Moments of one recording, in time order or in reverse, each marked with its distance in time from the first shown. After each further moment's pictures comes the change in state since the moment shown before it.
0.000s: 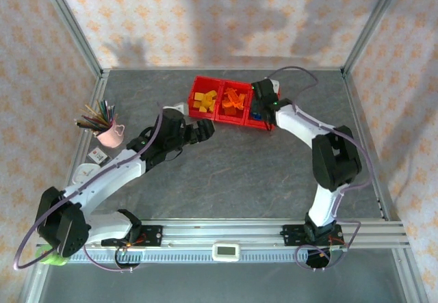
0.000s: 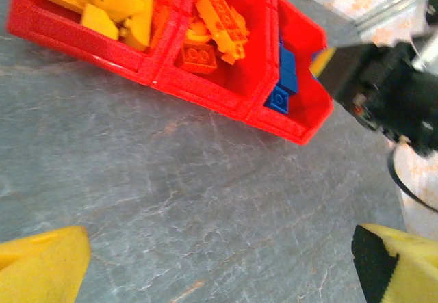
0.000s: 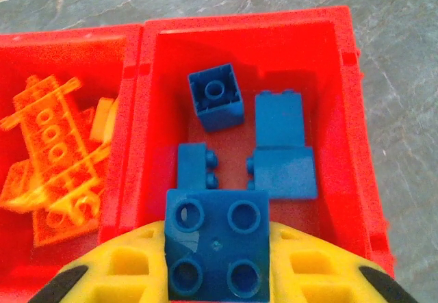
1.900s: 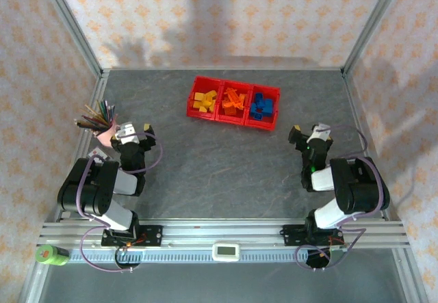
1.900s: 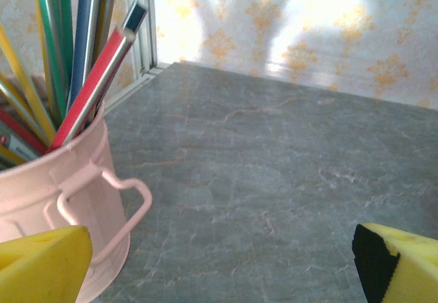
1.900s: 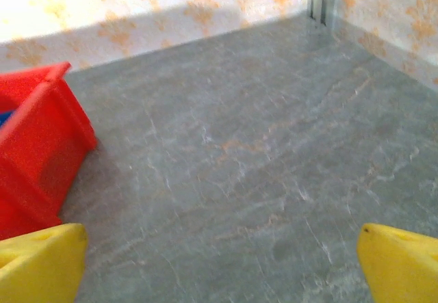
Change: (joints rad) left arm 0.519 0.292 -0.702 1.436 -0.423 0.639; right arm -0.371 -0.319 -1.132 1.407 -0.081 -0.311
